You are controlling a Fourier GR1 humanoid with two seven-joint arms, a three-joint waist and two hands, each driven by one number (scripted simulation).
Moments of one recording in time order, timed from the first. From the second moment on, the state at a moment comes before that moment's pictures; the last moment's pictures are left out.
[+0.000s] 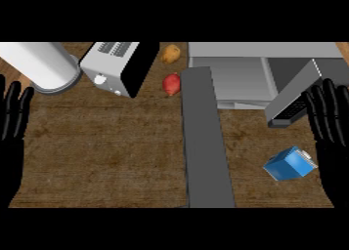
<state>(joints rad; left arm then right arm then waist) 0.00 0.11 0.05 -2.10 0.06 0.00 0.00 0.00 -0.07 0.03 -2.10 -0.02 0.03 0.03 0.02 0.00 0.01</state>
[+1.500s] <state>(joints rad) 0.22 0.00 -0.49 -1.88 -0.07 0.31 -0.25 0.49 -0.15 -0.32 -1.92 -0.20 0.64 -0.39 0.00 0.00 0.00</state>
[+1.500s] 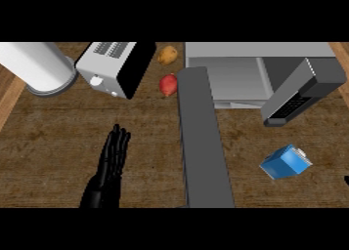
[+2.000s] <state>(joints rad) 0.24 0.01 -0.55 -1.86 -0.04 0.34 -0.28 0.38 -0.10 -0.33 -1.72 -0.03 0.57 -0.50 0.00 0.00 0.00</state>
